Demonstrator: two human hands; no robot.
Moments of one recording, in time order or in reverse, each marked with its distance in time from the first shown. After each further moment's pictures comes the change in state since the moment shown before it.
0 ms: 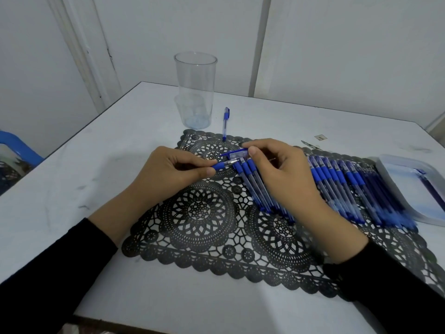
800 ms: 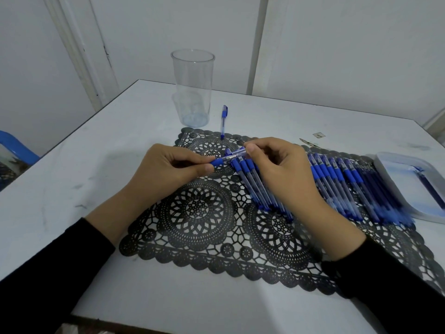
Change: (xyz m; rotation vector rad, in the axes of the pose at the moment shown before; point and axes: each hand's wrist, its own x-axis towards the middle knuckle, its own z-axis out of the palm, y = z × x) left_hand -0.002 0.005 0.001 -0.033 0.027 0.035; right_hand 0.001 0.002 0.000 0.098 0.021 0.064
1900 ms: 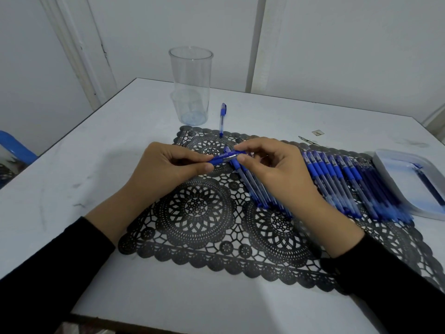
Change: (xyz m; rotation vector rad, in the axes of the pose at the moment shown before) left_hand -0.001 0.003 0.003 -0.002 0.024 -0.012; right_hand -0.001 0.003 -0.002 0.017 -0.119 -0.099
